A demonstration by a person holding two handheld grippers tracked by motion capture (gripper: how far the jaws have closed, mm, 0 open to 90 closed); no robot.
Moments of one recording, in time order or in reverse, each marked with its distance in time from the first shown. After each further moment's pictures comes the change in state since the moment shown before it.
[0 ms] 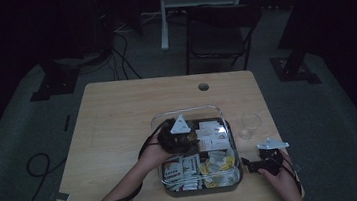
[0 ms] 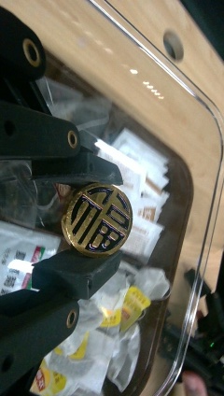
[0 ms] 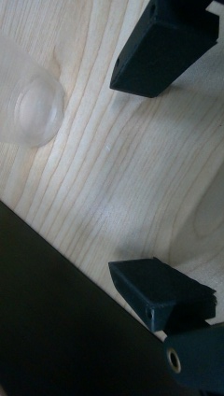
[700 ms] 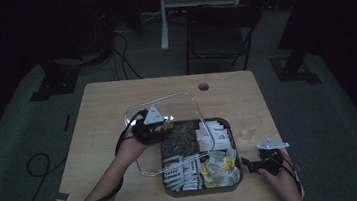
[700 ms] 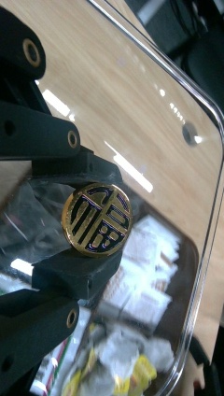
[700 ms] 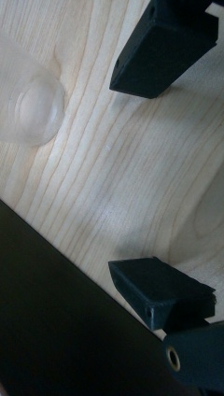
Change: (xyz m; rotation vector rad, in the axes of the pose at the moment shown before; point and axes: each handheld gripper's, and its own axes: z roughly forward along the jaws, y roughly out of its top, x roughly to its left) left arm 0.045 -0.025 -0.051 0.004 0.165 -0.094; right arm 0.000 0.000 0.000 -0.001 0.001 -0.001
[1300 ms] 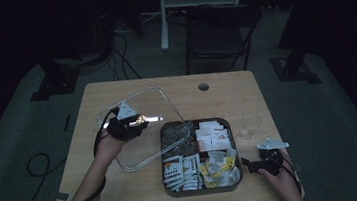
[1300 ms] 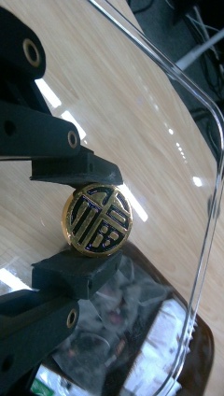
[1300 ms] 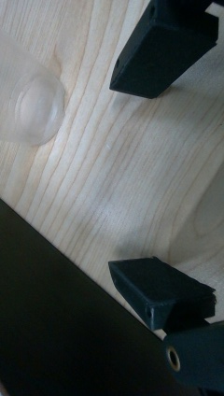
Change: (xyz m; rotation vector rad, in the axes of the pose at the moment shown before) left arm 0.052 -0.041 -0.029 0.008 0.149 -0.137; right arm 0.000 0.000 0.000 0.000 0.002 -0.001
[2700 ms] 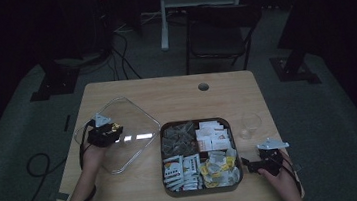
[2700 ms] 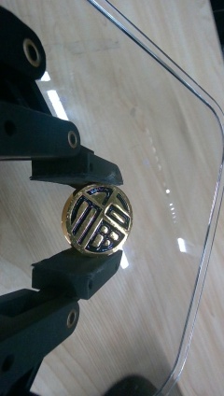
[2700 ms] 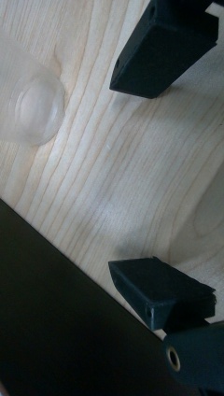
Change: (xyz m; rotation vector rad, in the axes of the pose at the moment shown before) left arm 0.056 -0.089 0.024 0.054 0.201 -0.236; right arm 0.000 0.000 0.000 0.000 0.000 0.000
